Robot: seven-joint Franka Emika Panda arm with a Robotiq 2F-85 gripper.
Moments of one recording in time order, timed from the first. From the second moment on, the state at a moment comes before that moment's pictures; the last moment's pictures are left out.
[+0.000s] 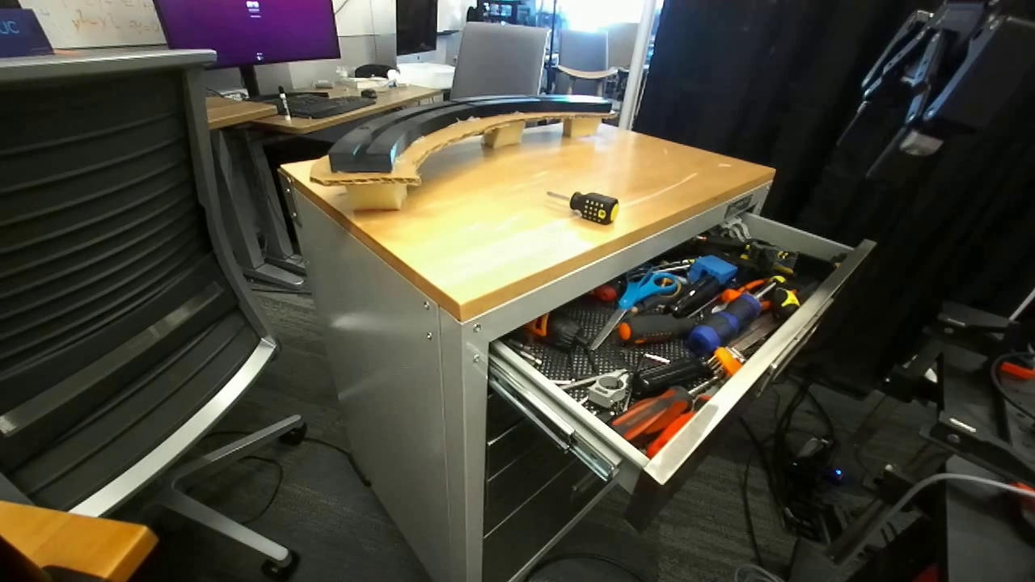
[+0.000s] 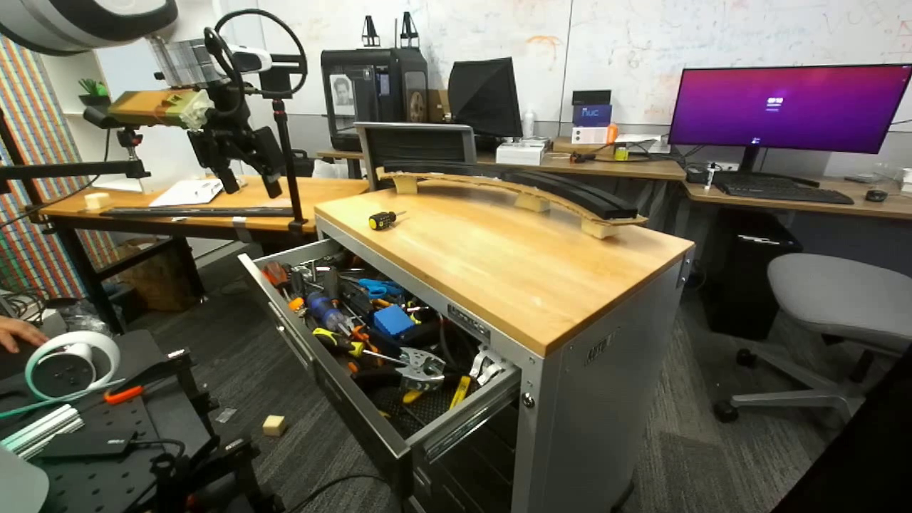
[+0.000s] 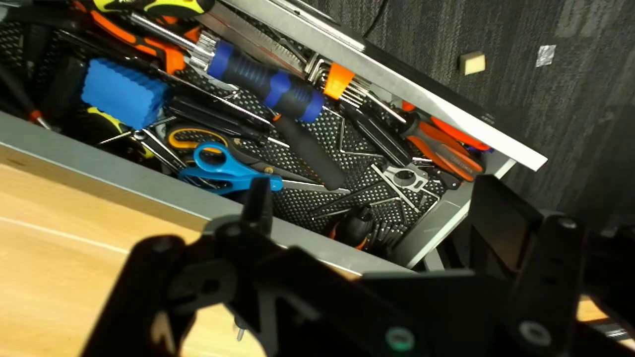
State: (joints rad) arm 0.23 -0.49 0.20 -2.77 0.06 2.48 -0.05
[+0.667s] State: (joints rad) arm 0.08 -0.30 0.36 -2.60 -0.37 2.51 0.24
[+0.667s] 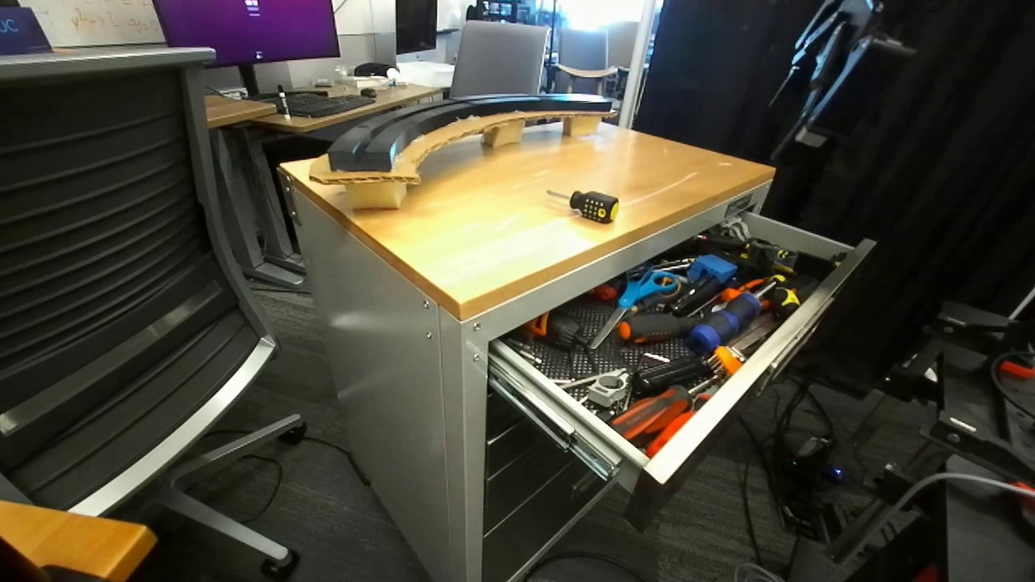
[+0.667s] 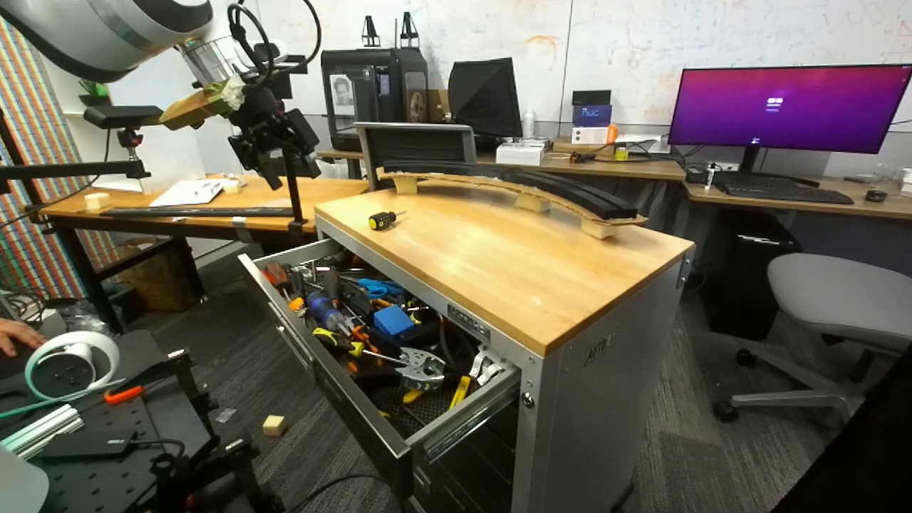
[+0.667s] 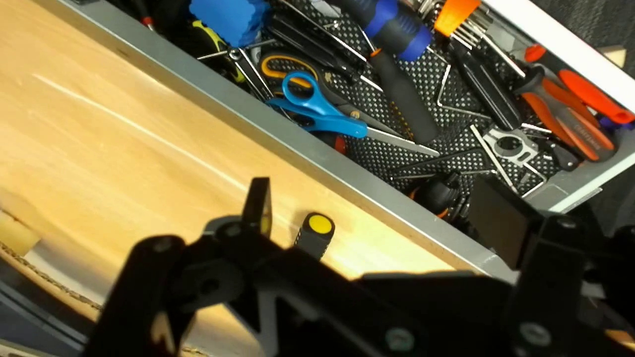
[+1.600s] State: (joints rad) arm -0.05 -0.02 0.35 -2.45 -0.99 2.82 0.81
